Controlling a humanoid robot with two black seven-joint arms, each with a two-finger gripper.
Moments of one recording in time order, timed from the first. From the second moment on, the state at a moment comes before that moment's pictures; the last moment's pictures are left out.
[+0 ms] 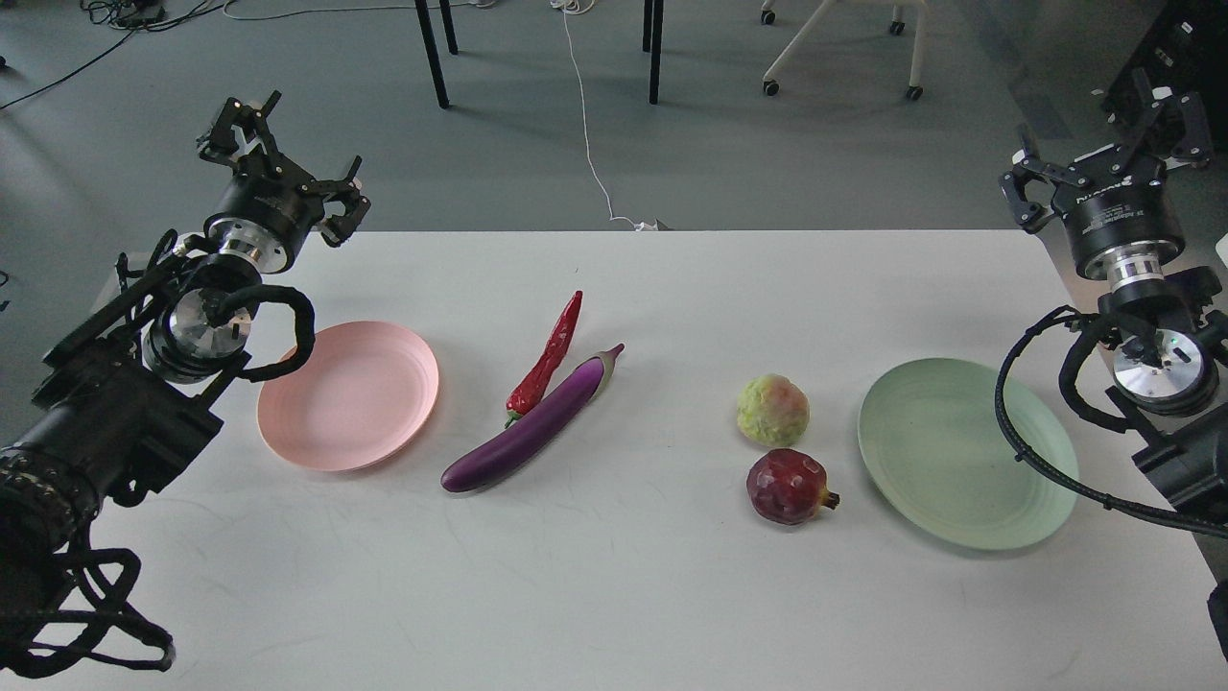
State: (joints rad) left arm -0.80 0.31 -0.80 -0.60 -0.19 -0.28 -0.25; right arm 0.73 -0.44 0.79 0.60 0.21 0.49 0.44
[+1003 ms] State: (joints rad) left arm -0.81 0.41 -0.80 -0.66 -0.19 -0.31 -0.25; right arm 1.49 -0.43 -0.23 0.75 -0.26 0.49 0.35
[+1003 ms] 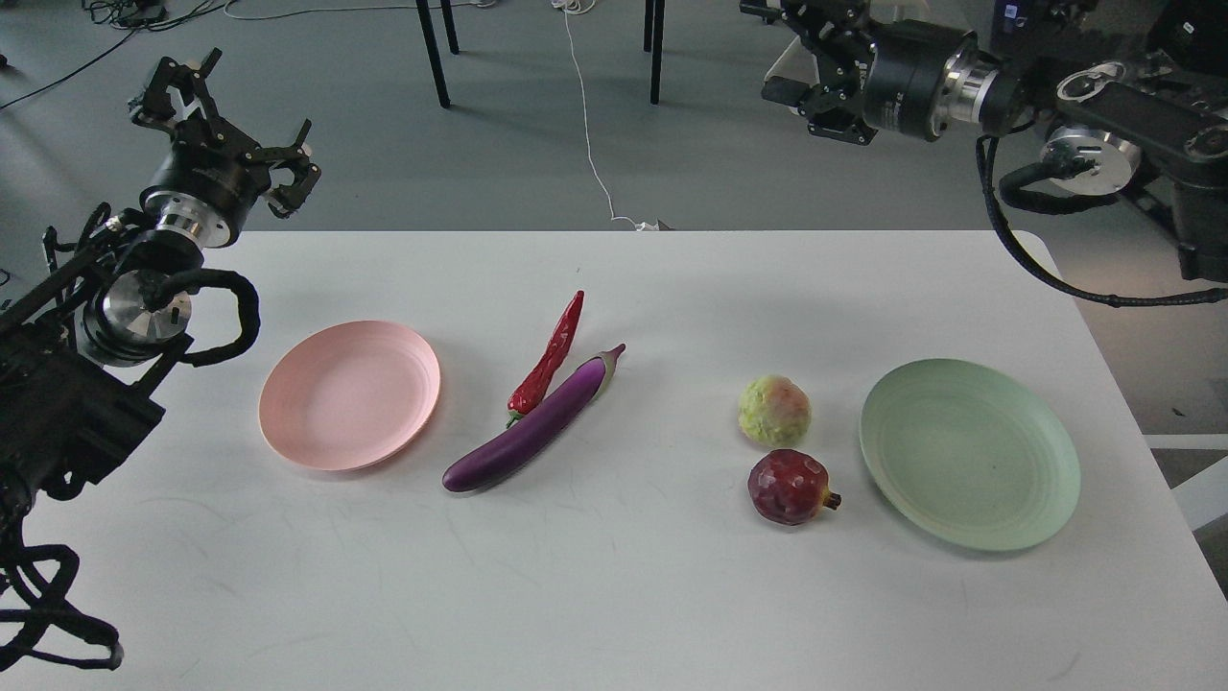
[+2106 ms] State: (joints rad) left arm -0.81 0.41 -0.80 -0.69 -0.19 -0.32 -0.25; right arm 1.55 -0.14 -1.05 0.94 -0.90 0.18 0.42
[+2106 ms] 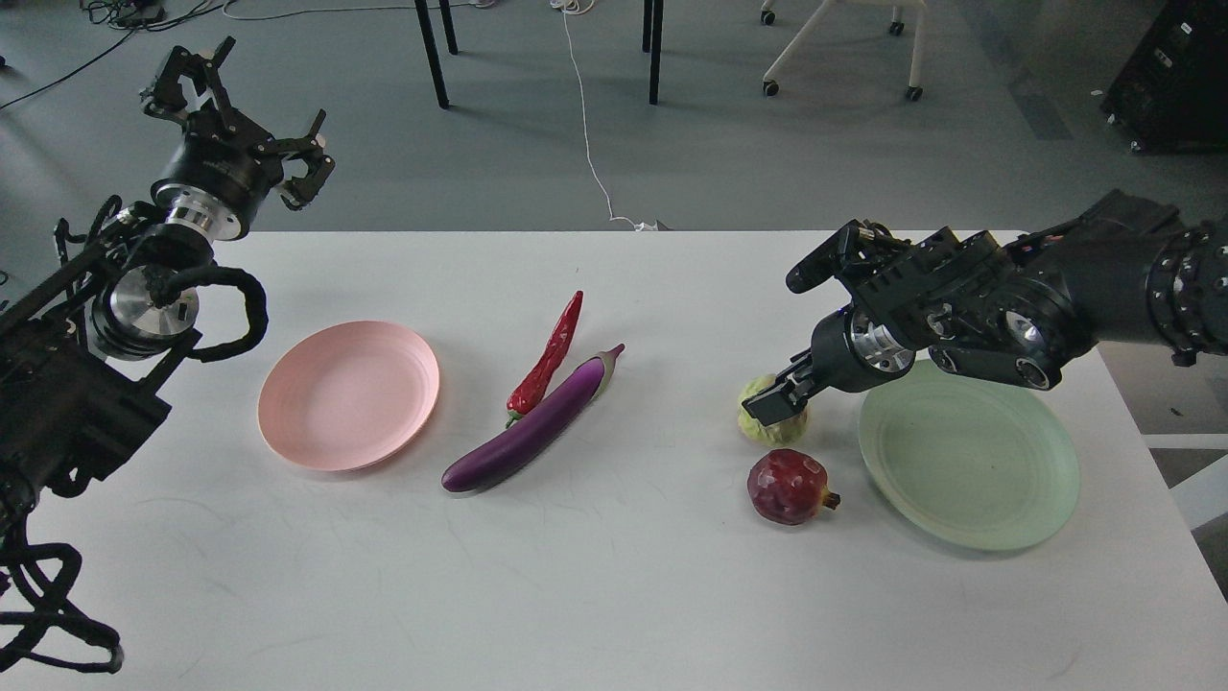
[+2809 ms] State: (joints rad) left arm -0.81 0.45 -0.80 -0.71 -0.19 -0.32 -0.25; right arm 1.64 -0.45 -1.09 1.02 -0.98 0.19 0.41
